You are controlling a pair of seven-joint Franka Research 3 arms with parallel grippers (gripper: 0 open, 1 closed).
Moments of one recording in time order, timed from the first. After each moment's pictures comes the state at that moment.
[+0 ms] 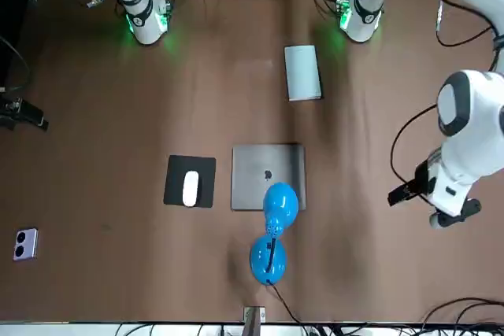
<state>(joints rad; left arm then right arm) 0.04 0.39 -0.13 -1.52 -0.04 2.02 -0.31 0.02 0.11 -0.16 -1.53 0.03 1.62 -0.10</state>
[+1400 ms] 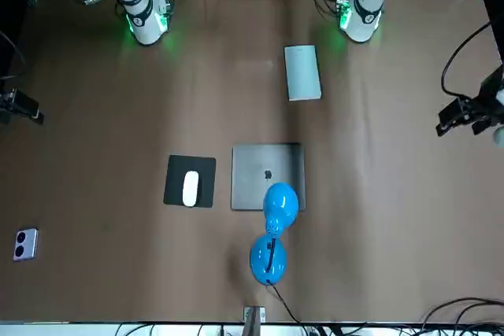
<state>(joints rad) 0.10 0.12 -0.13 -1.43 -0.01 1.63 -0.06 0.02 0.09 -0.16 -1.50 0.03 1.58 -0.10</state>
